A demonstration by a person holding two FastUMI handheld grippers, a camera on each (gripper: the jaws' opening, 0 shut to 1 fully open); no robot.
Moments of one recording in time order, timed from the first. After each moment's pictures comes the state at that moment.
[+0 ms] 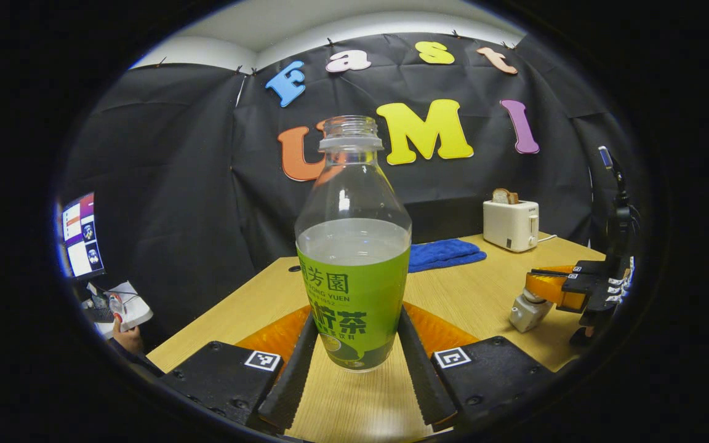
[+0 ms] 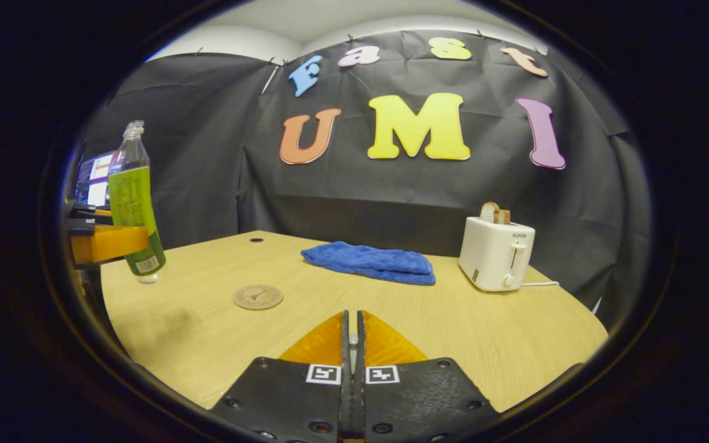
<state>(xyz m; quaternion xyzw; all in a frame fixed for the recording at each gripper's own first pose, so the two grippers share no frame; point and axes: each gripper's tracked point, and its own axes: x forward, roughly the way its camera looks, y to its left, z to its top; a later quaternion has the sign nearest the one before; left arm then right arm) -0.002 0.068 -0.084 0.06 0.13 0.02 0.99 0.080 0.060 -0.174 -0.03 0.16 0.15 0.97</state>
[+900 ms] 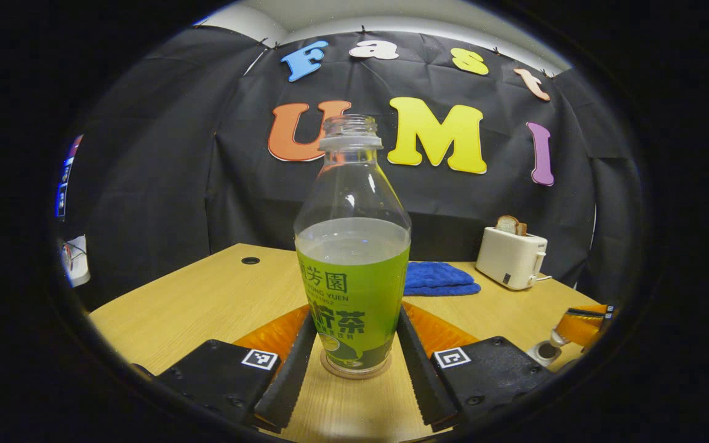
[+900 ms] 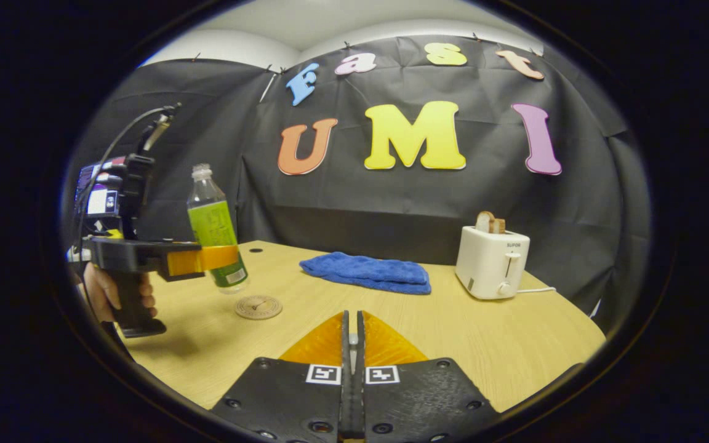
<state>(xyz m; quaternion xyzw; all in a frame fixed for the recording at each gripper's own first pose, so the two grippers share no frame) 0.112 0.053 -0.131 -0.04 0.13 -0.02 0.99 0.081 0.053 -0.155 -0.02 0.14 0.15 0.98</state>
